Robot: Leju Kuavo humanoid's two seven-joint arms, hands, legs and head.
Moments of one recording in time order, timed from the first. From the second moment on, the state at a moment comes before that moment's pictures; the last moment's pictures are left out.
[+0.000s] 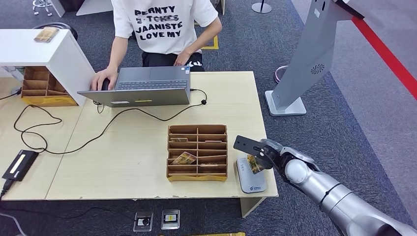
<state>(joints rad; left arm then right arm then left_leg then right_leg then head) -0.06 -0.06 -0.16 -0.19 0.11 0.27 0.39 -0.74 -0.39 1.00 -1.03 0.15 0.09 0.44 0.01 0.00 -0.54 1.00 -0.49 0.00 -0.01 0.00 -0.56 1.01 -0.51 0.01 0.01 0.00</state>
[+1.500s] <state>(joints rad) -0.06 -0.06 -0.21 -0.19 0.19 0.27 0.40 -0.73 -0.42 0.98 -1.10 0.18 -0.05 0.53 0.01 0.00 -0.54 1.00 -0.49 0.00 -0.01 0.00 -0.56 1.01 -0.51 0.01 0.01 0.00</state>
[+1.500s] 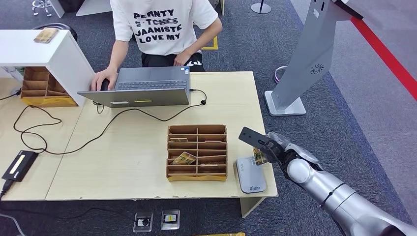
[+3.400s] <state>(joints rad) -0.07 -0.04 -0.34 -0.19 0.22 0.22 0.37 -0.87 -0.25 0.90 -1.53 0.34 -0.04 0.39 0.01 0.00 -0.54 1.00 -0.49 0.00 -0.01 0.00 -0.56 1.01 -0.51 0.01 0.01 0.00</state>
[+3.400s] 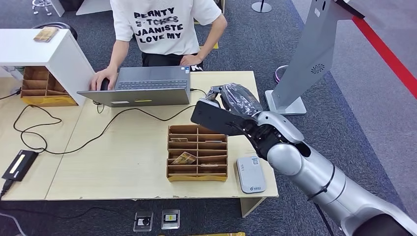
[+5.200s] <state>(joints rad) -0.11 -0.03 -0.53 -0.19 0.13 0.16 0.41 -1.18 -0.16 0.92 -1.05 0.48 0.00 0.66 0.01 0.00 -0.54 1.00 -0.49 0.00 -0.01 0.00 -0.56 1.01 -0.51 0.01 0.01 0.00</state>
